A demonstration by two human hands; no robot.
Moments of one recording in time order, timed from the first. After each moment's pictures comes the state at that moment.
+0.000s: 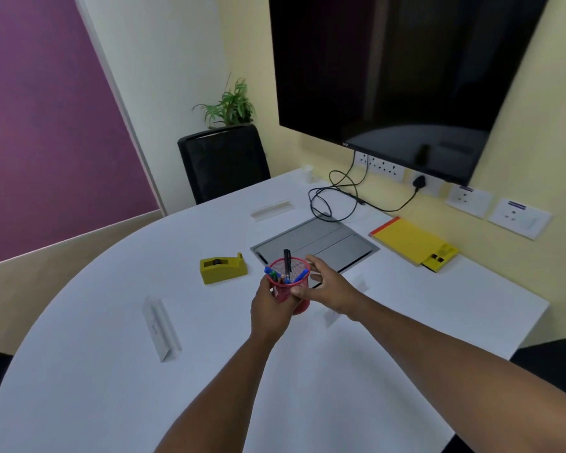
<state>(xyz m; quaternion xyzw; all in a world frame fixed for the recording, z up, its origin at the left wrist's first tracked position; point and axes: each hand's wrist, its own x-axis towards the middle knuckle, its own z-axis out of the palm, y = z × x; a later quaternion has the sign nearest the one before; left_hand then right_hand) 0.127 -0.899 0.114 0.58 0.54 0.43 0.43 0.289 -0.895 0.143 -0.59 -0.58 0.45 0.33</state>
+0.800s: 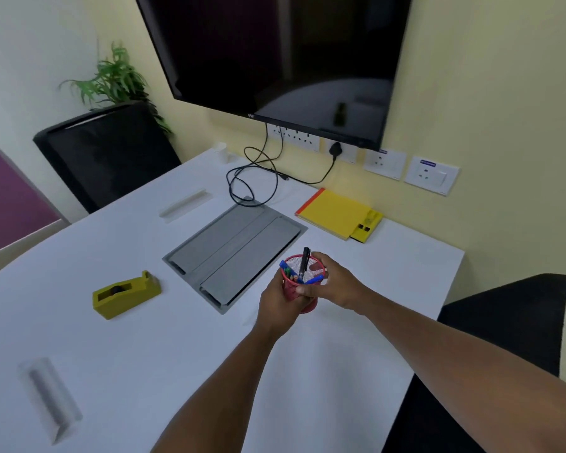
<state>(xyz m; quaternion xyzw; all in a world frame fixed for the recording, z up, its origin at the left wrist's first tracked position) 0.306 -0.863 0.077 0.71 0.44 0.24 0.50 0.475 -0.902 0.091 -0.67 -0.48 0.42 0.37</state>
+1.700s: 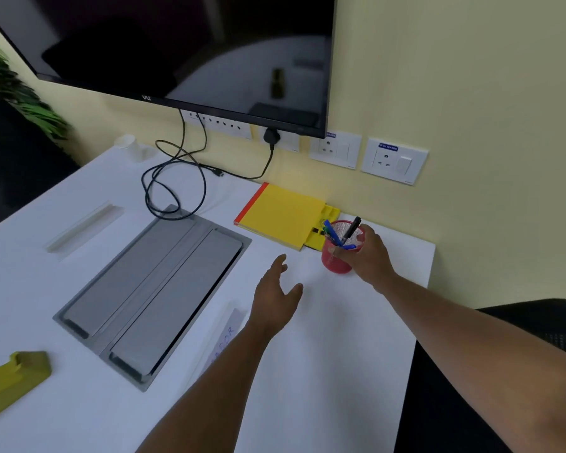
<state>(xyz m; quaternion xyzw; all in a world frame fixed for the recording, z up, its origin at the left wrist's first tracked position) 0.476 -0.780 0.023 0.76 0.42 0.15 0.46 0.702 -0.850 0.003 -0.84 -0.26 0.21 0.43</state>
